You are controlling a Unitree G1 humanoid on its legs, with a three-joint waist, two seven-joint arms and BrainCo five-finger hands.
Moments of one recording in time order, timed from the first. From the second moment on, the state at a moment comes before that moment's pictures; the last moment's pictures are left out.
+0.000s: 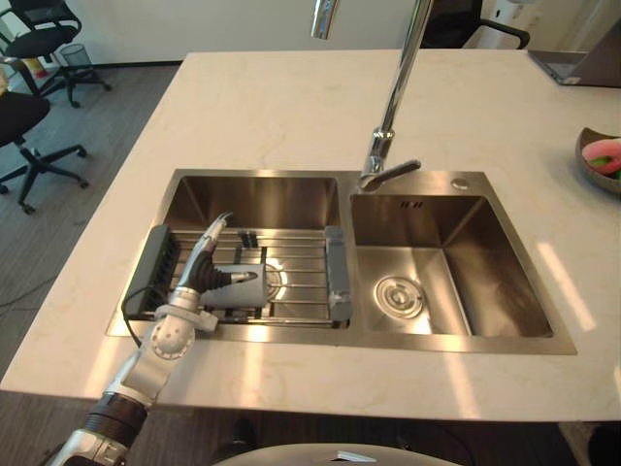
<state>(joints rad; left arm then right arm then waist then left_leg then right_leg) -0.07 0.46 -0.25 0.16 0.23 -0.34 0.23 0.09 -0.10 -0.42 1.16 0.47 0.11 -0.06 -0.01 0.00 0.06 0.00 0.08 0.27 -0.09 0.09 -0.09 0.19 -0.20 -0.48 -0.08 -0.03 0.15</state>
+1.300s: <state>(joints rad) -0.01 0.75 -0.22 0.03 0.48 -0.47 0.14 0.11 -0.13 -0.43 1.15 0.56 0.12 -0.07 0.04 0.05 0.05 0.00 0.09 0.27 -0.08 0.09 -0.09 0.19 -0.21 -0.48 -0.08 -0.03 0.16</state>
